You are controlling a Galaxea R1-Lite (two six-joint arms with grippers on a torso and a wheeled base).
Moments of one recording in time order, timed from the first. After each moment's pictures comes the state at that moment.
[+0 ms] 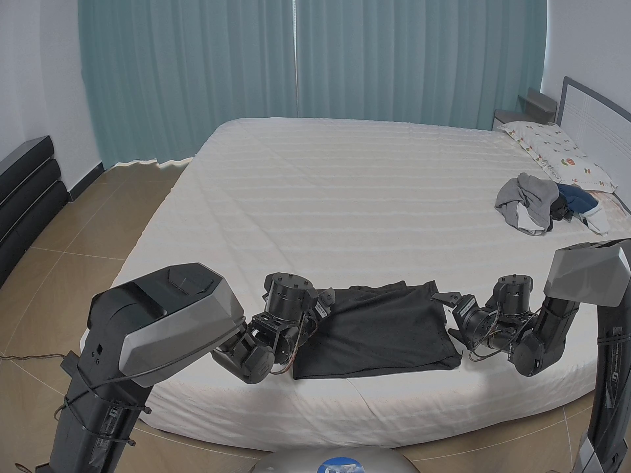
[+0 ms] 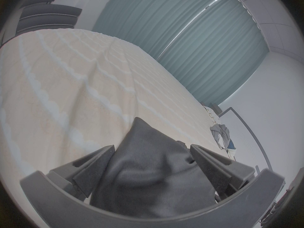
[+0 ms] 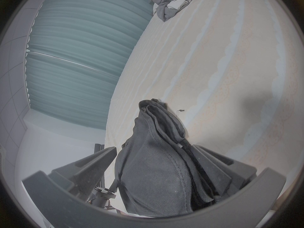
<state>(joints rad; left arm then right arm) -0.58 2.55 -1.25 -0.85 0.25 -0.90 0.18 2.37 -0.64 -1.26 0.19 1.08</state>
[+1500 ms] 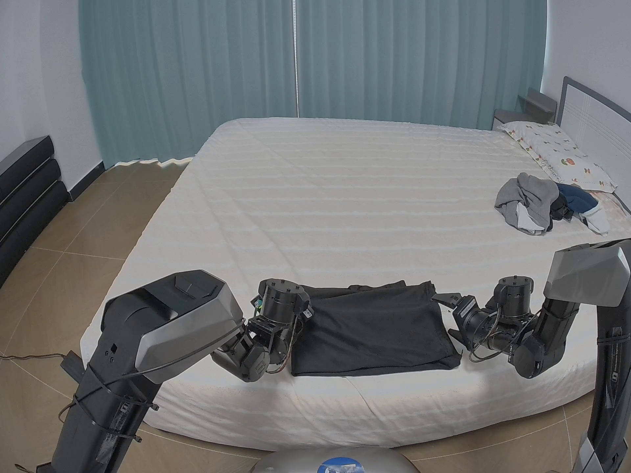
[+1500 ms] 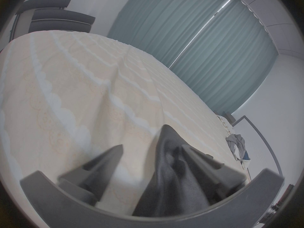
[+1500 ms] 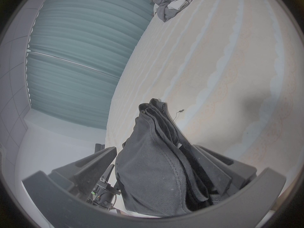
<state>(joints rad) -0.53 2.64 -1.31 -0.84 0.36 -0.91 0.18 2.37 -0.63 -1.28 0.19 1.08</state>
